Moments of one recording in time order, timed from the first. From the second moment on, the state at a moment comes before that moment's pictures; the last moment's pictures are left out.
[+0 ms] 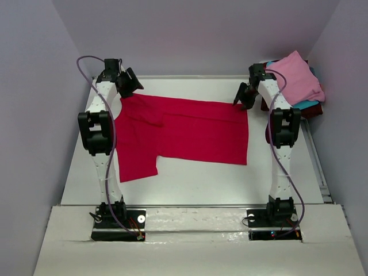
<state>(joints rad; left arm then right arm) 0.05 2.25 2.01 -0.55 0.30 -0.51 0.06 2.47 2.29 -0.98 -0.19 0.49</state>
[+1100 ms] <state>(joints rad) 0.01 2.31 2.01 -0.81 0.02 -0.47 0.09 2.43 2.15 -1.00 -0.25 0.49</state>
